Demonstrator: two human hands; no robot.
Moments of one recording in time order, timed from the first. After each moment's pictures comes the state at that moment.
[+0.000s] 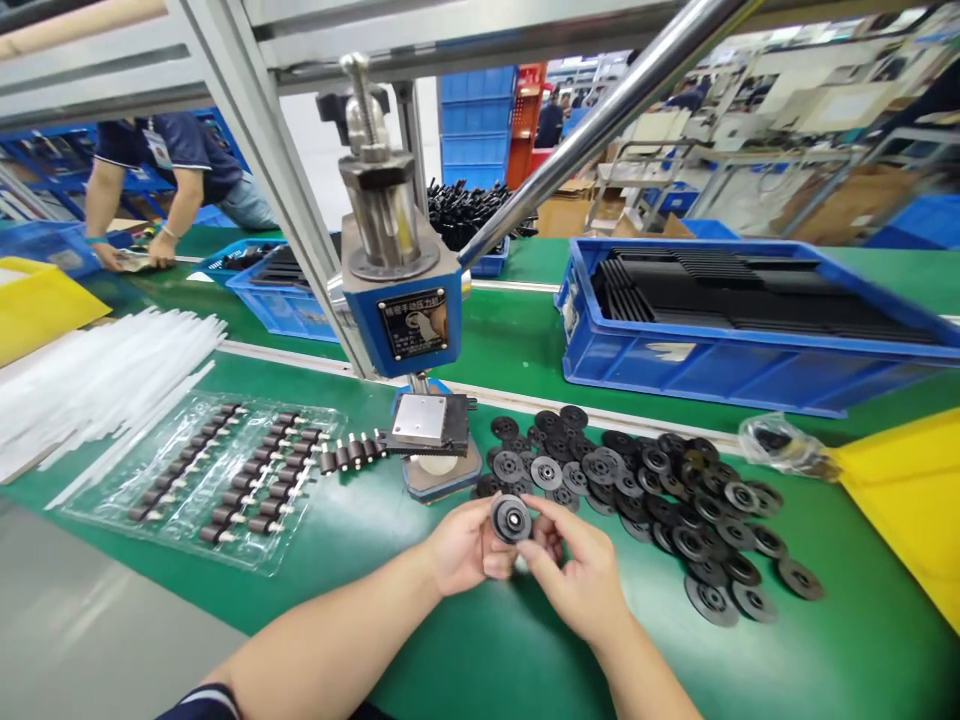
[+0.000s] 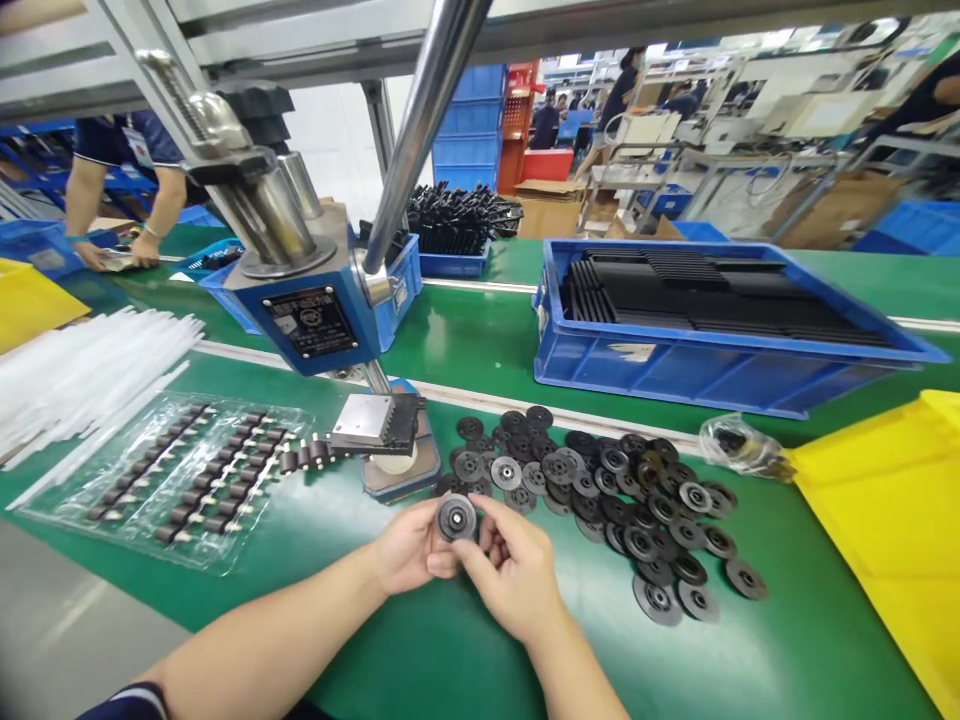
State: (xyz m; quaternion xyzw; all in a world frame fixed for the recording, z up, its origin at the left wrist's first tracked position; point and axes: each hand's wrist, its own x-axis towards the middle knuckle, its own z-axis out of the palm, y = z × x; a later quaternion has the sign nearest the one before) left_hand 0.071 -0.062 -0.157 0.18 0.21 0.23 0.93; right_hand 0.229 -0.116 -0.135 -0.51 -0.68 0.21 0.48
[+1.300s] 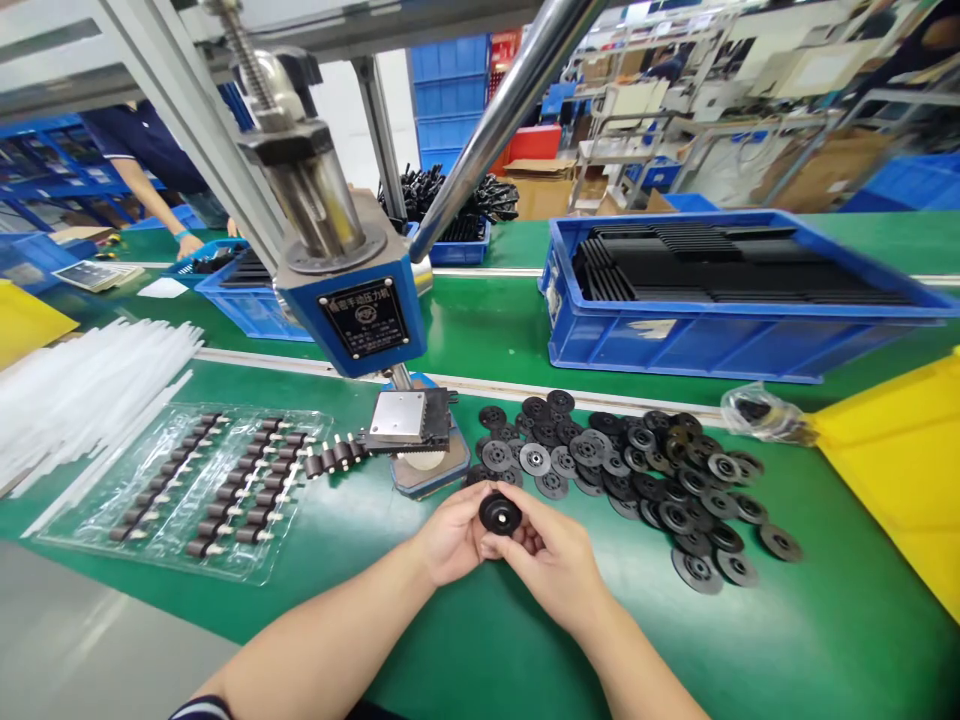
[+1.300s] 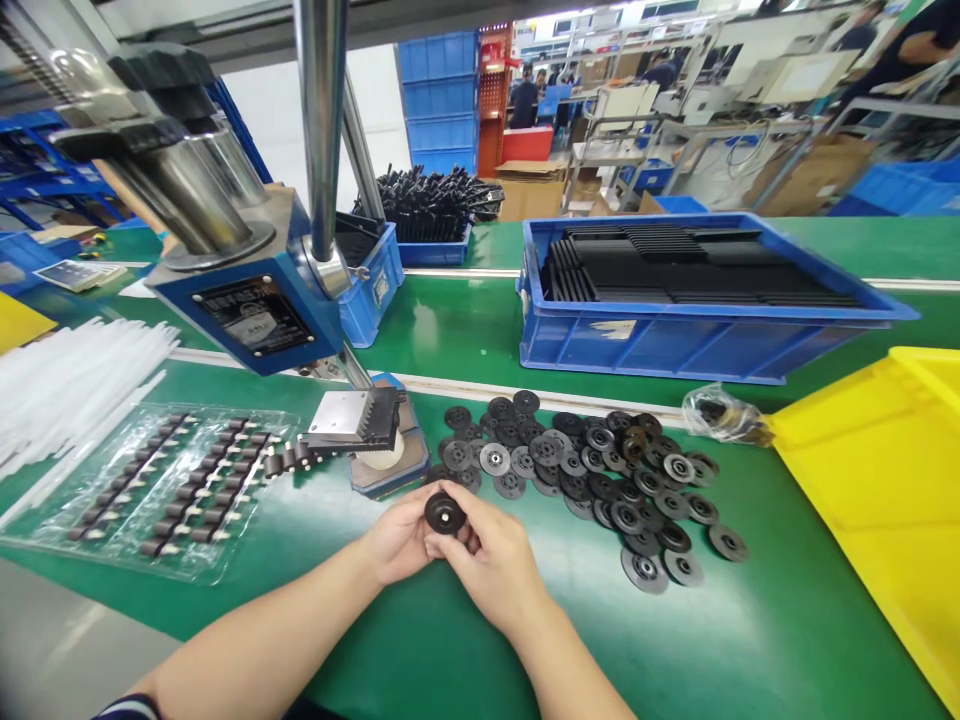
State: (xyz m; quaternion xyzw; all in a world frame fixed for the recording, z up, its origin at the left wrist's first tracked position) left_hand 0.073 -0.065 -0.155 0.19 0.25 0.30 0.90; right_hand 0.221 -0.121 -0.150 -0.55 -0.68 0.23 0.44
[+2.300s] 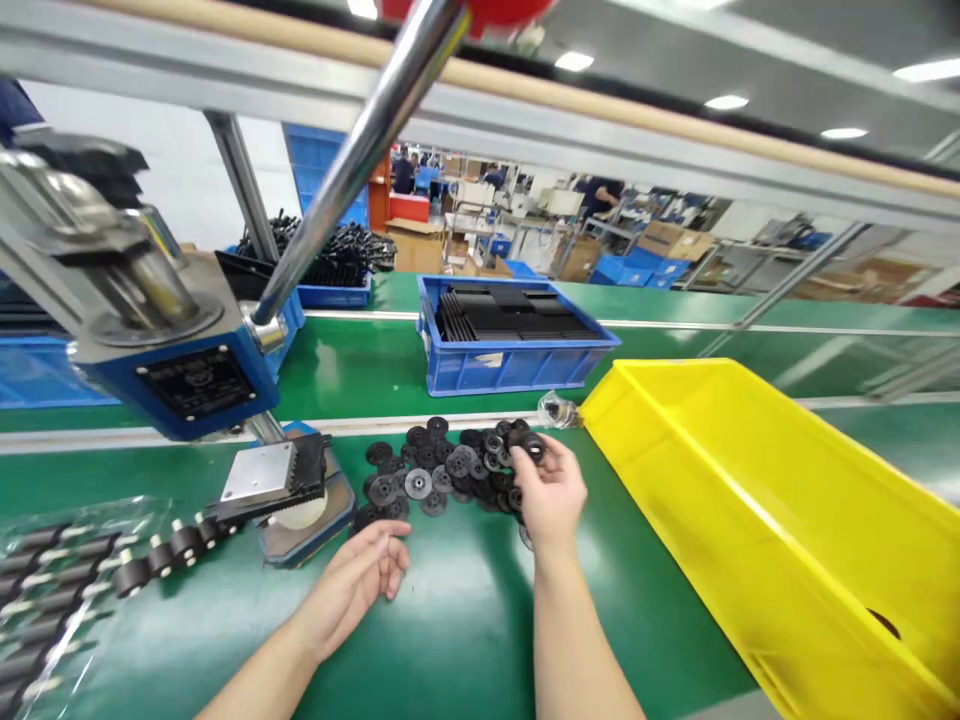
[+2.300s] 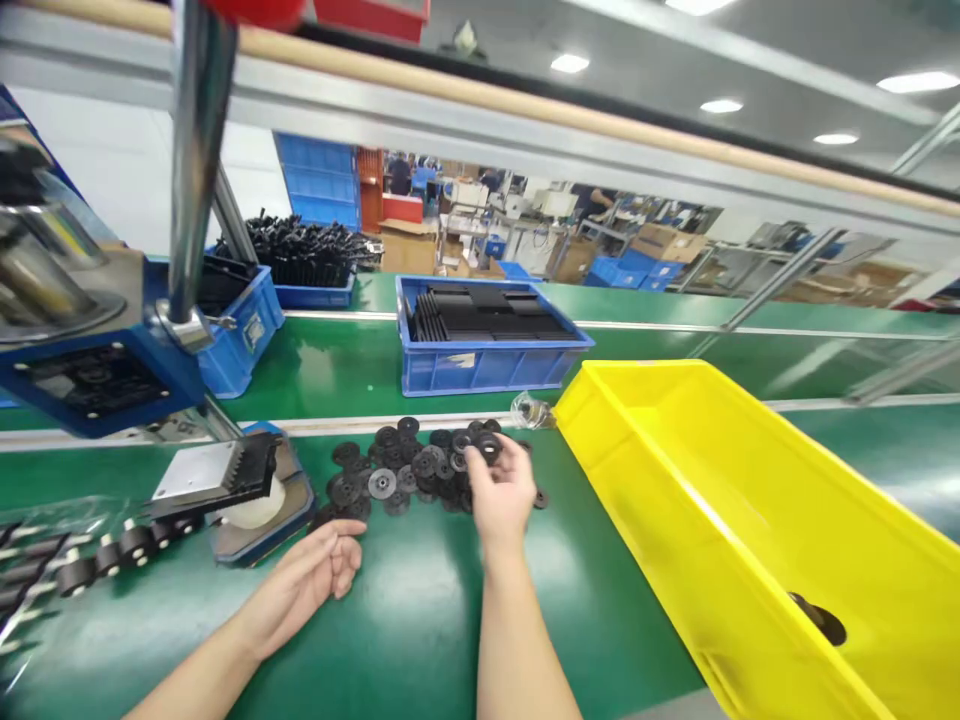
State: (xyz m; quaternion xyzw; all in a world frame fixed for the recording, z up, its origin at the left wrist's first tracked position) left_hand 0.073 -0.079 -0.147 0.36 0.24 0.26 0.86; right_hand 0.330 -0.122 -0.102 -0.67 -0.33 0.02 0.66
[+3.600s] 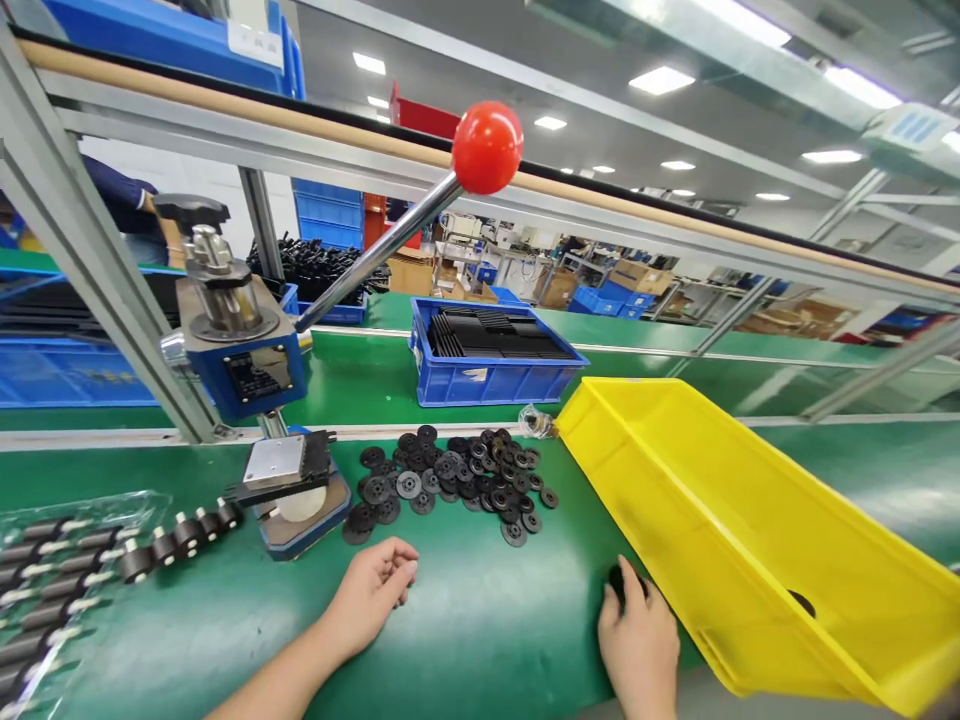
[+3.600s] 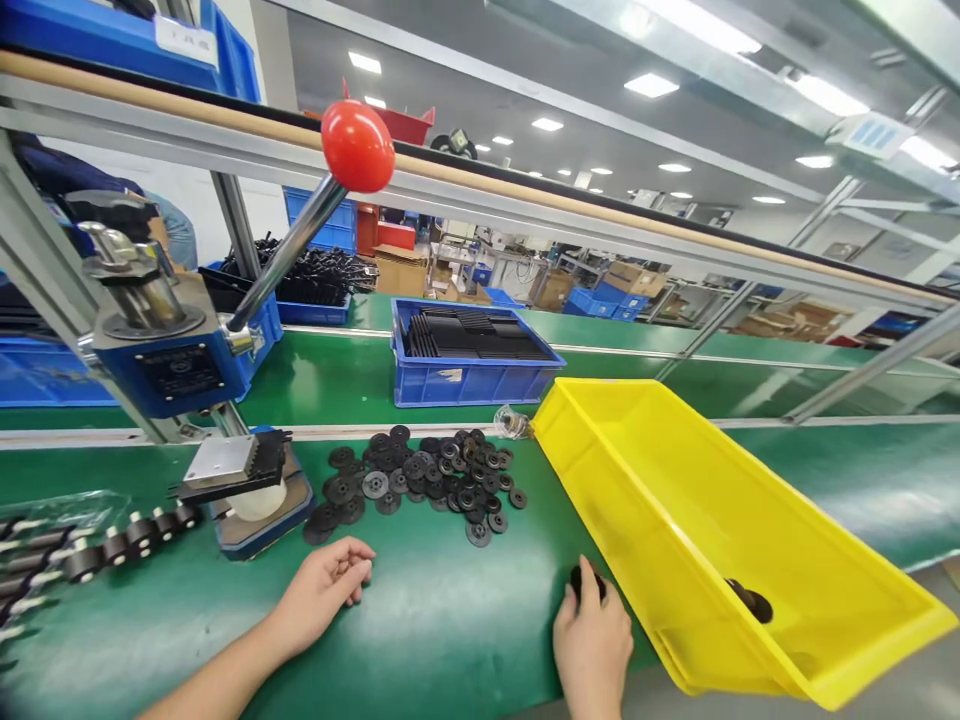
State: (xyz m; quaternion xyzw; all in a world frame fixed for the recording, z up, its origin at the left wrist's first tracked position) left_hand 0.089 -0.104 -0.167 0.64 0.31 0.24 0.66; right_hand 0.403 -0.321 -0.176 -0.90 -0.32 -0.22 0.21
